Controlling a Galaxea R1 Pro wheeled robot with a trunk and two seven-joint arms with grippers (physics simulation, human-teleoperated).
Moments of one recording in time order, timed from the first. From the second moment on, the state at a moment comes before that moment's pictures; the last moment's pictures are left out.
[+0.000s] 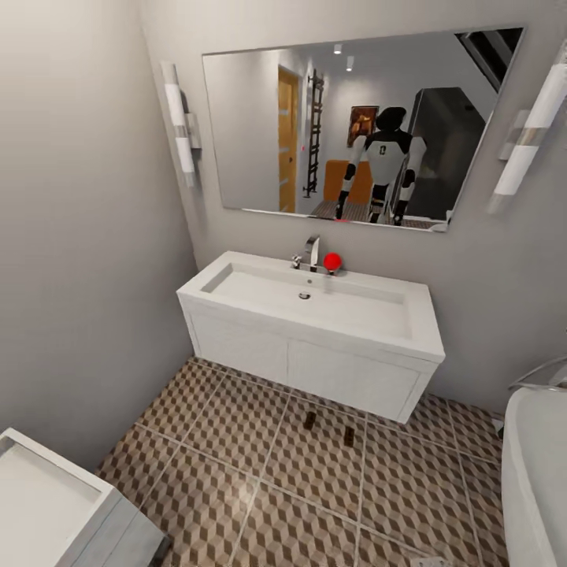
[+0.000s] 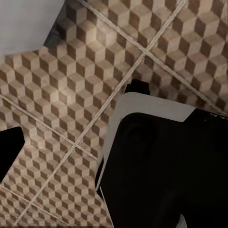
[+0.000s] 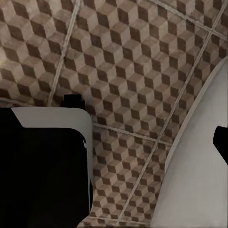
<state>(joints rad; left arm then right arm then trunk) -0.47 0.08 0.02 0.04 0.24 0.18 0.10 -0.48 -0.05 0.29 -0.01 -0.25 0.19 -0.13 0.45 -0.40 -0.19</state>
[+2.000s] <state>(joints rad) -0.44 0.08 0.02 0.04 0.24 0.08 0.10 -0.48 -0.05 0.30 -0.01 -0.25 0.19 -0.13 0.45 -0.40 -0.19</state>
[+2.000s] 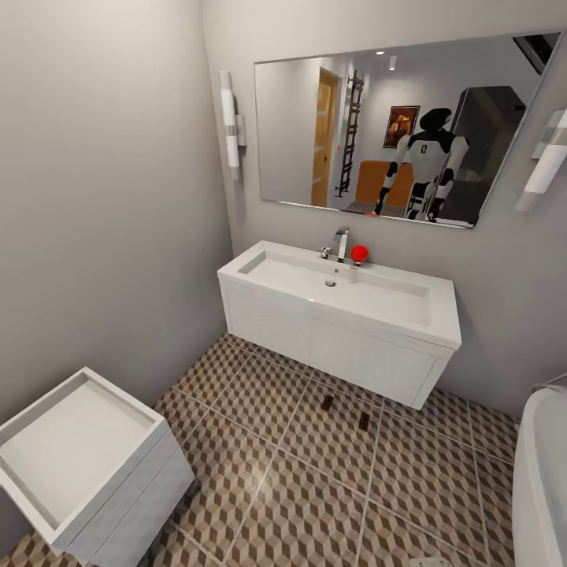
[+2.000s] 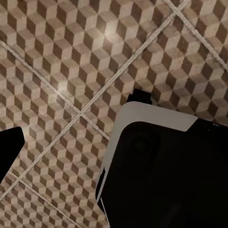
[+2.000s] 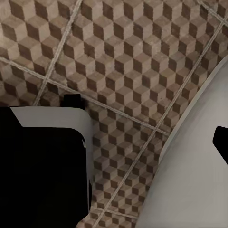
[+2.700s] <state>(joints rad) -0.42 0.08 0.02 0.04 0.25 0.08 0.10 -0.48 -0.05 0.30 -0.01 -0.25 0.19 -0.13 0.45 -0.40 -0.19</state>
